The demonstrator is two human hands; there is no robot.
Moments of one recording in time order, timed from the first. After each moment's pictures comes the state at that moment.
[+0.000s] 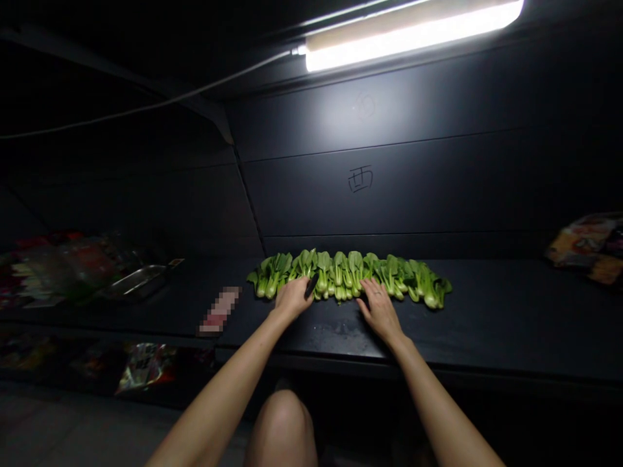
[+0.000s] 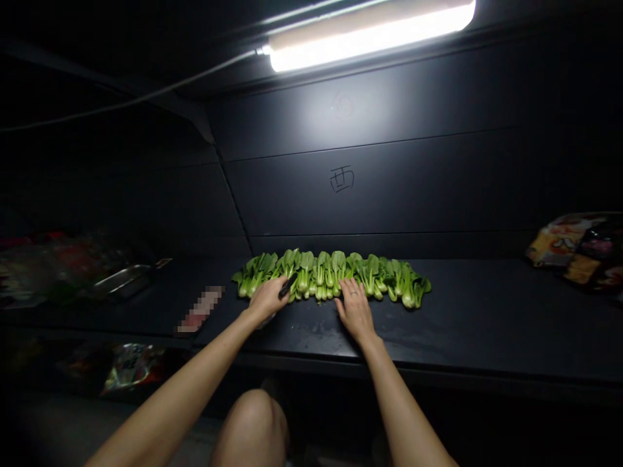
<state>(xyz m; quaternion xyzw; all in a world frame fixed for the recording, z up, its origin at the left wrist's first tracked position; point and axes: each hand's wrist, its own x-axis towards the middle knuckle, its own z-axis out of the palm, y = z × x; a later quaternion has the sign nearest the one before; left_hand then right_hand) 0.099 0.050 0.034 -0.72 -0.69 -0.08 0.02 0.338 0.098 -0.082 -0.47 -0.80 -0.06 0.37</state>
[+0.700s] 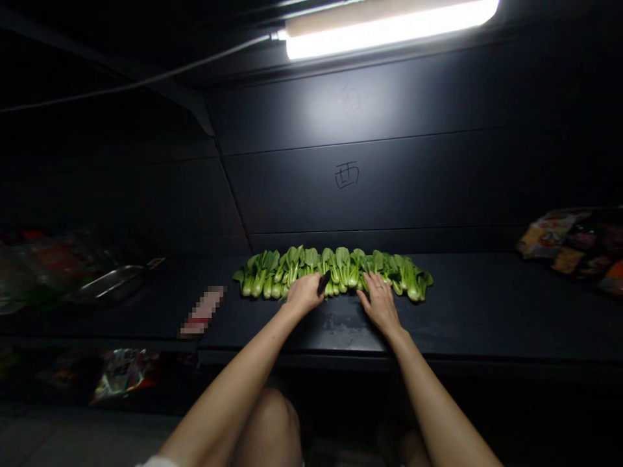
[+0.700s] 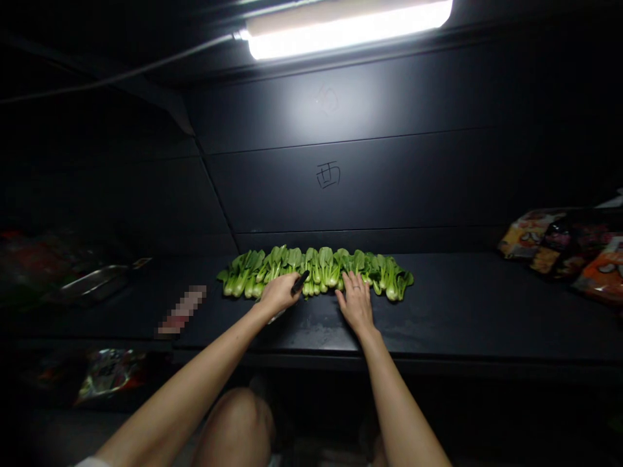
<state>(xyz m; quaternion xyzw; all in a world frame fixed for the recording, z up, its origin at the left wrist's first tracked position) 0.156 0.063 0.033 -0.76 -0.65 -0.06 0.00 0.372 0.108 -0.091 -0.55 -0.75 -0.06 0.36</state>
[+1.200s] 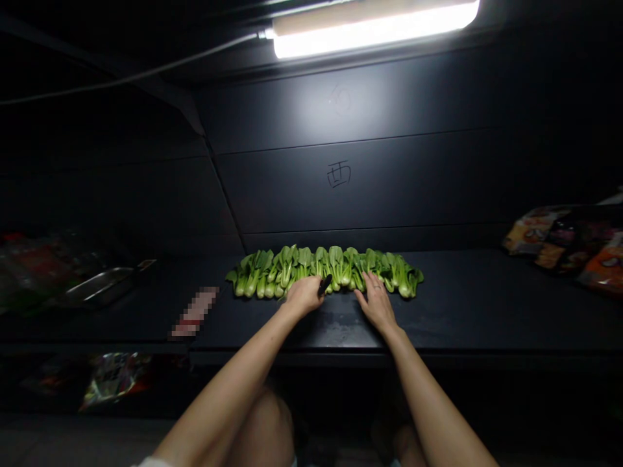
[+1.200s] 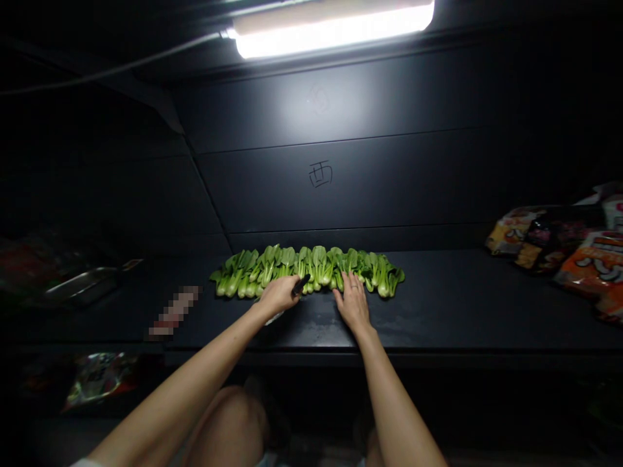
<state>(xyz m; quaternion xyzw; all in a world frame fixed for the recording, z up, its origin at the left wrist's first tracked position) 0.171 0.062 0.031 -0.77 -0.63 -0.03 0.00 0.383 0.111 -0.099 -0.55 -0.74 -0.04 0.39</state>
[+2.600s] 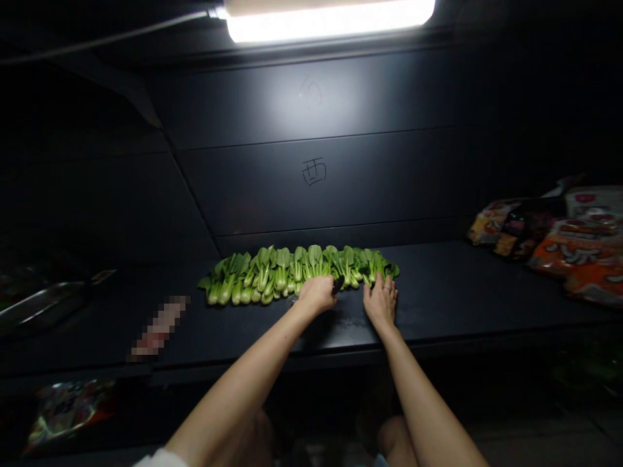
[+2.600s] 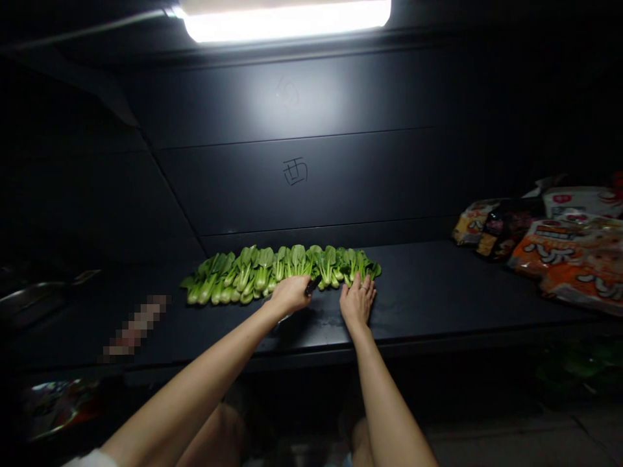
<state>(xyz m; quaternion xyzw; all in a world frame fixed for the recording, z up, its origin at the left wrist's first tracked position) 0.251 0.074 0.030 -0.81 -0.58 -0.02 -0.03 0.416 0.091 -0.079 -0.78 -0.54 -0.01 0.31</state>
